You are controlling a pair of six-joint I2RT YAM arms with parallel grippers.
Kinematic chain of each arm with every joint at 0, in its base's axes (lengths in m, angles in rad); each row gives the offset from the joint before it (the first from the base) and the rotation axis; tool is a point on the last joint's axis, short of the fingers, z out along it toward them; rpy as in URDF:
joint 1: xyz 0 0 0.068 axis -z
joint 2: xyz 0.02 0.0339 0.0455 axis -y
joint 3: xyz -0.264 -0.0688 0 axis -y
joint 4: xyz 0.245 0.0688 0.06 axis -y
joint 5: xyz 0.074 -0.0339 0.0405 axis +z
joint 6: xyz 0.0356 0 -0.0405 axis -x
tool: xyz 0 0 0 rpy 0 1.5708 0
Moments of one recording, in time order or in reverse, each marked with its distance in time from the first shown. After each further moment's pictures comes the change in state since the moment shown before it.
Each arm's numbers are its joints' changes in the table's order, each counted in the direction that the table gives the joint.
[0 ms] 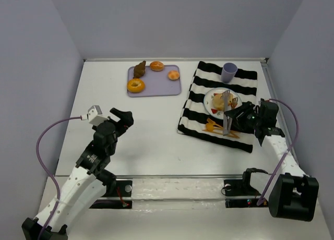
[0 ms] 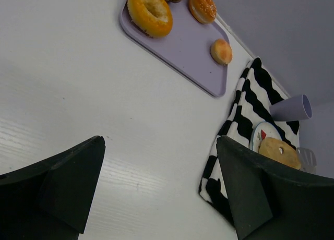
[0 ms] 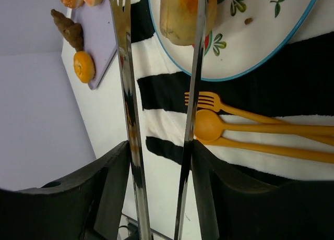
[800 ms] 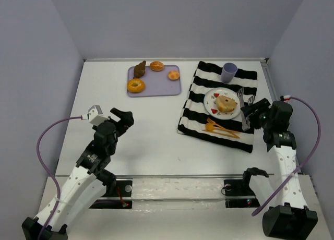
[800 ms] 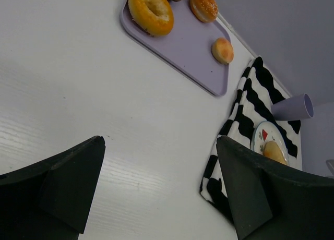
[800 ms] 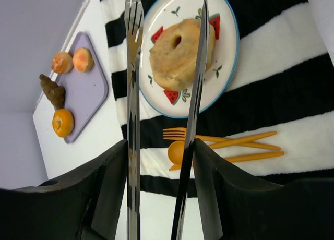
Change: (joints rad) left arm 0.000 -0.007 0.000 0.000 -0.002 0.000; right arm 0.051 0.230 0.135 -0.277 -0.307 0.118
